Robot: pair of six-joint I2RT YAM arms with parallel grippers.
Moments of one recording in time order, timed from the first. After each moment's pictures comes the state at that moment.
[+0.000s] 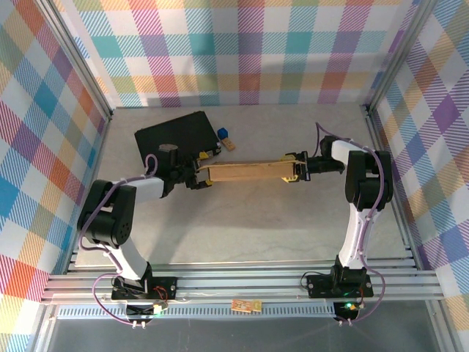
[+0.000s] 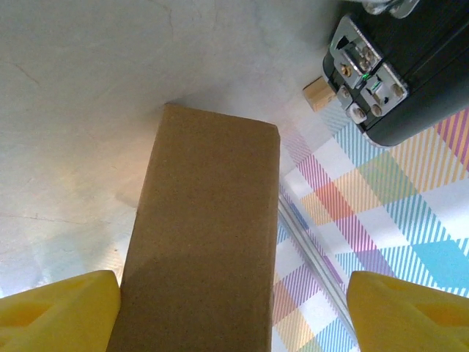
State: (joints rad) left arm -0.23 1.72 0.82 0.27 0.60 -2.09; right arm 0.01 2.11 1.39 -0.98 -1.38 0.86
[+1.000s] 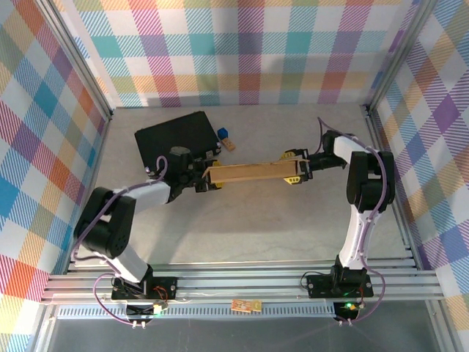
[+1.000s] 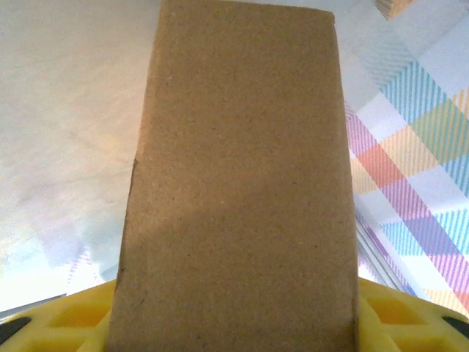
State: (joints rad) left arm -0.34 1.60 0.82 0.14 0.57 -2.09; right arm -0.01 2.06 1.44 -1.01 -1.21 0.83
